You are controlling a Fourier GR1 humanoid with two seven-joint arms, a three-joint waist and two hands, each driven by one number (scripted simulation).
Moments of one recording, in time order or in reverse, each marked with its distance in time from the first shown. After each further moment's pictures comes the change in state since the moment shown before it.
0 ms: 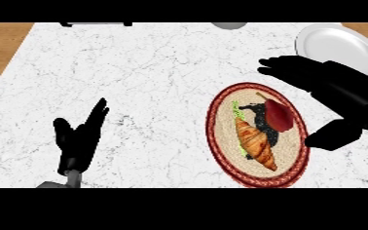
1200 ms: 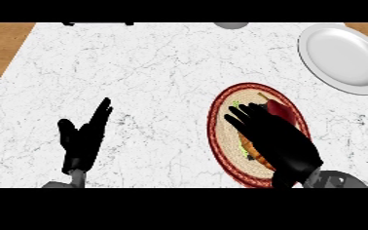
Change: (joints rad) left arm 0.004 -0.062 0.043 0.000 -0.070 -0.054 -0.001; right arm 0.209 0.239 0.266 -0.091 0.462 0.064 0.273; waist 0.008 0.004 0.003
